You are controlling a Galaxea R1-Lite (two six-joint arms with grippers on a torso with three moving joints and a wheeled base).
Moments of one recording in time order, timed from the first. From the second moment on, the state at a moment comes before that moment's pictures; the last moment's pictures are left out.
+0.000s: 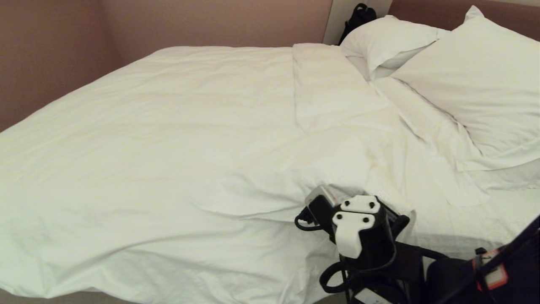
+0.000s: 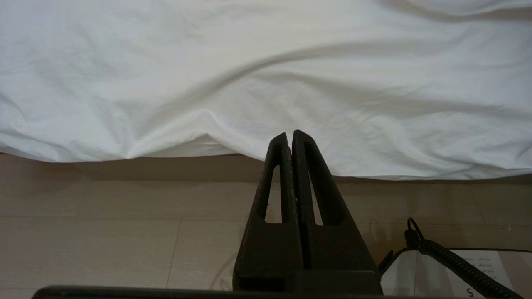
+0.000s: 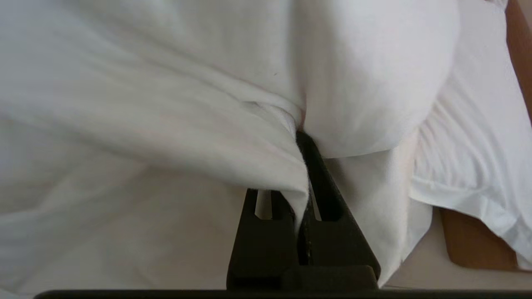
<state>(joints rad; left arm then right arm) 0.01 0.00 -0.06 0.17 -0.02 0.02 0.93 1.85 -0.74 -0.74 -1.17 -0.62</state>
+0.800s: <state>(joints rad) 0.01 0.00 -0.06 0.17 -0.02 0.02 0.85 1.48 -0.32 -0.88 -1.17 -0.61</state>
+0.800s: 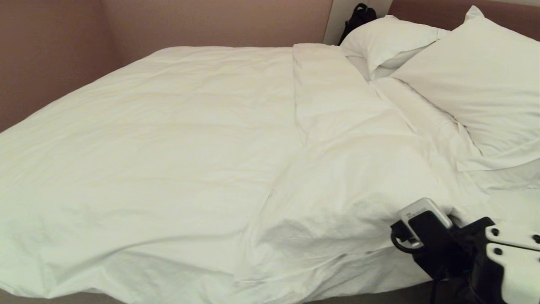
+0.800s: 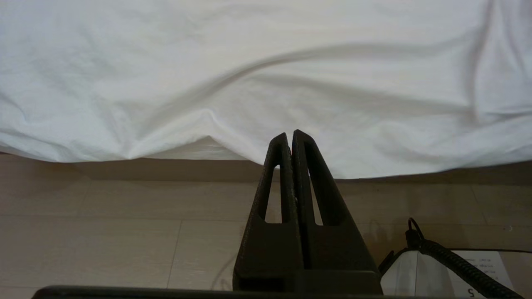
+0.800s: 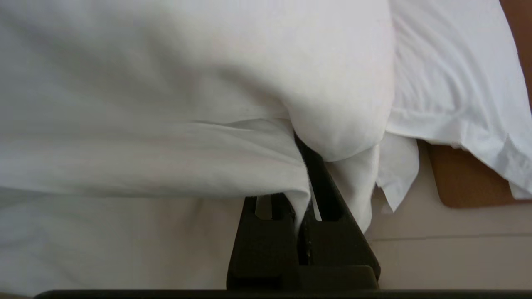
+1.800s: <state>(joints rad) 0.01 0.00 -0.06 0.17 -0.02 0.02 0.84 0.94 -0.07 -0.80 -1.00 -0.53</state>
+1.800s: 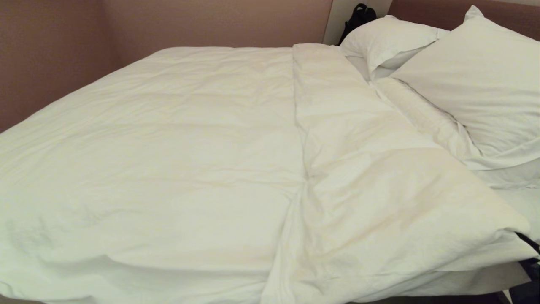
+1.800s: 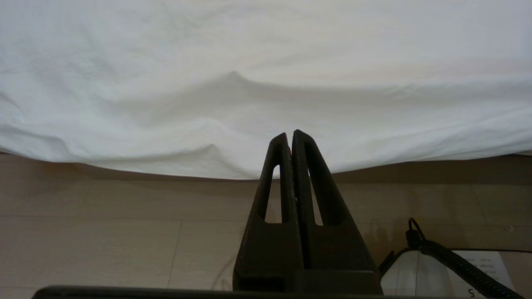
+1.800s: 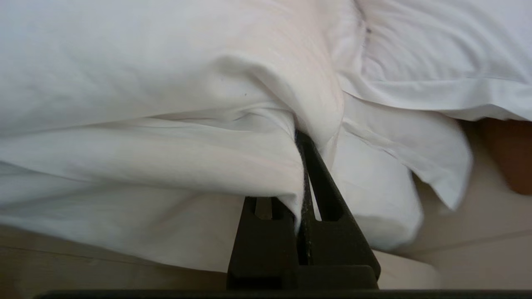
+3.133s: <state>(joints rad) 0.01 0.00 -0.06 0.17 -0.02 0.02 0.84 0.68 -0.16 -0.12 -0.45 0.09</state>
